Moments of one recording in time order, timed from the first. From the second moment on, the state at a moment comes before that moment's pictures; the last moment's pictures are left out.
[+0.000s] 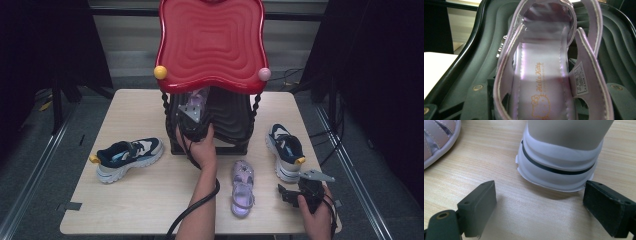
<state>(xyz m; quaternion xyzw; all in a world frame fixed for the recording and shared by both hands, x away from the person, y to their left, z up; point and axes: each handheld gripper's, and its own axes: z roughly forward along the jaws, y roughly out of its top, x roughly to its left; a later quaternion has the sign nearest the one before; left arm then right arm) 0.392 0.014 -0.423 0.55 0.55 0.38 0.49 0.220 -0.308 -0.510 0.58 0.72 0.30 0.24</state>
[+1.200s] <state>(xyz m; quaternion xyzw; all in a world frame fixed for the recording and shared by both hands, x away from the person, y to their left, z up) 0.400 -0.003 -0.426 0.56 0.57 0.38 0.48 0.220 -0.308 -0.510 0.58 0.72 0.30 0.24</state>
